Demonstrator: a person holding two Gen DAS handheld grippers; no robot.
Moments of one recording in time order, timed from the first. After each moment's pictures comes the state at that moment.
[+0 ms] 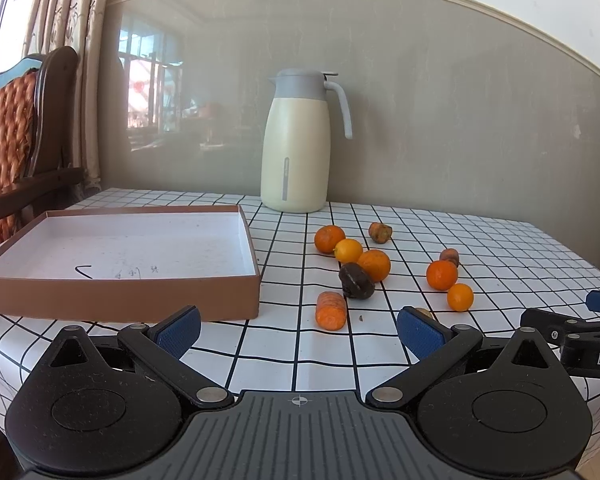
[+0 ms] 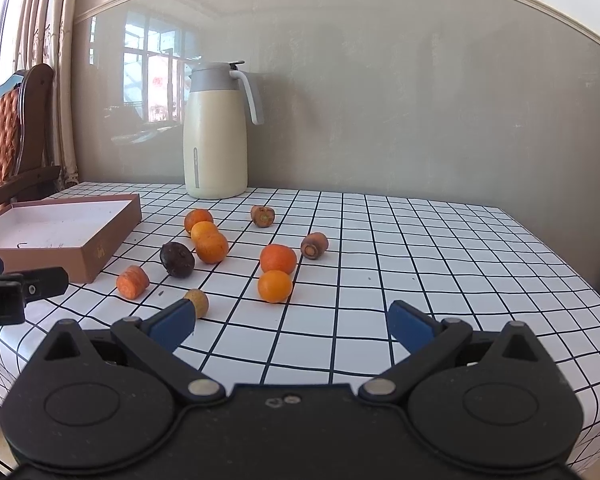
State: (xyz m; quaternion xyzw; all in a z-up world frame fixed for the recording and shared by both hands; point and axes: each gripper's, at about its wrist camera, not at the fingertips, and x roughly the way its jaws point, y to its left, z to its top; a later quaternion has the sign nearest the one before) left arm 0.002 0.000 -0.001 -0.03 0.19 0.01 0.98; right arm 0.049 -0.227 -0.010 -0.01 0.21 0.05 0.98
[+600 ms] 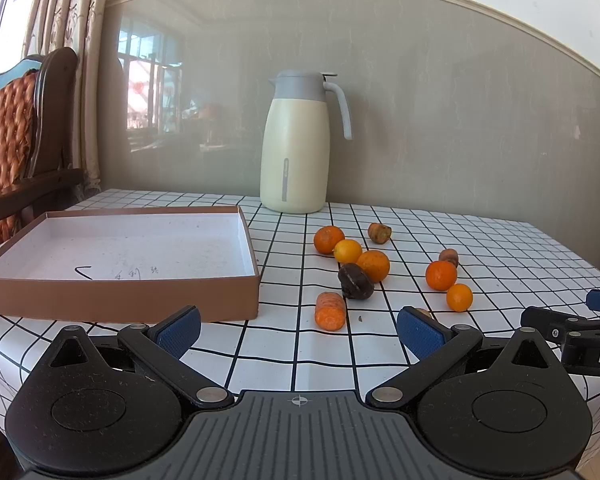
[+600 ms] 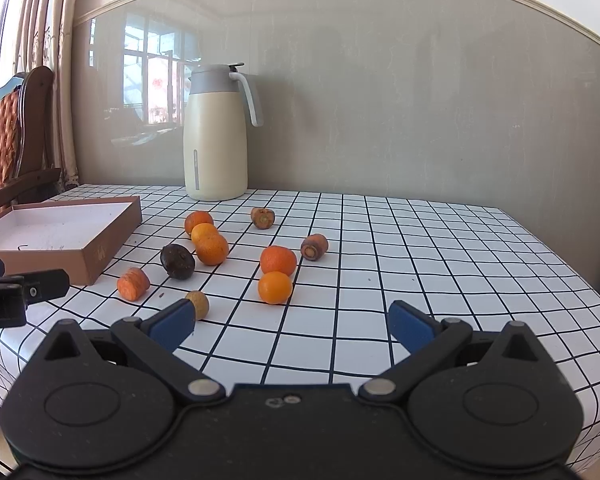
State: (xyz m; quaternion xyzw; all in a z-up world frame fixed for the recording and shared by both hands) left arm 0.002 -0.002 0.000 -0.03 0.19 0.01 0.98; right arm 0.049 -0.228 -0.009 -0.01 0.21 0.05 0.98
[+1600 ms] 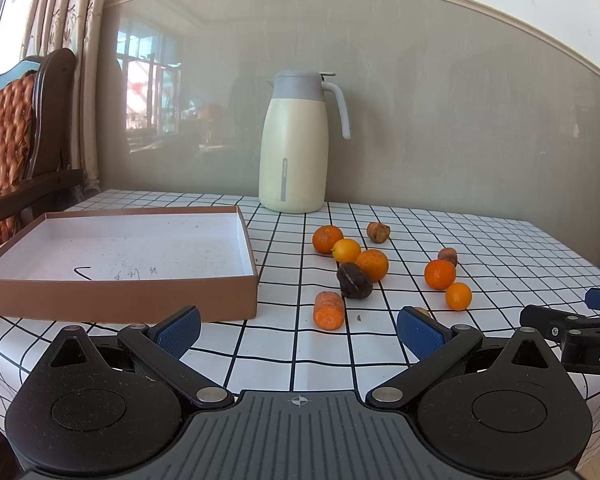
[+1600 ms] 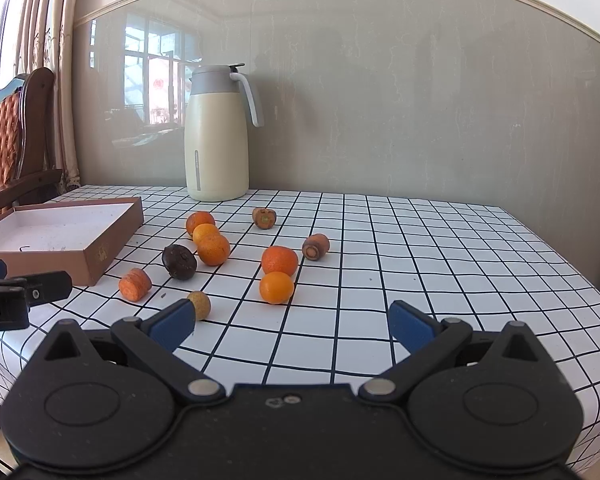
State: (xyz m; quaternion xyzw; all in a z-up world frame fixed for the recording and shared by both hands) left arm 0.002 -0.003 0.000 -0.02 0.19 0.01 0.98; right arm 0.049 -0.227 -0.009 -0.01 0.21 0.05 0.98
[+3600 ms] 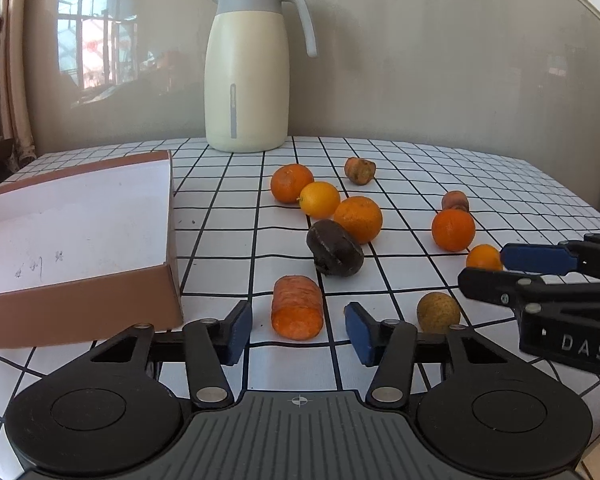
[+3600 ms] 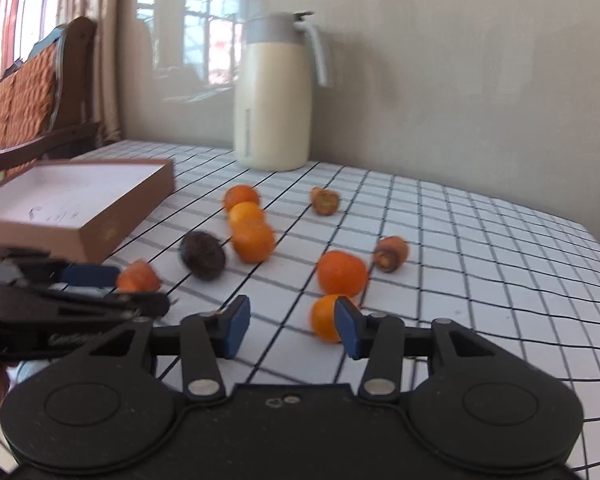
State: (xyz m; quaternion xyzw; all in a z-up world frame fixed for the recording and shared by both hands) left arm 0.104 -0.028 -0.039 0.01 0.29 -0.04 0.96; right arm 0.135 -0.197 -0.031 -0.06 0.26 0.16 0.95
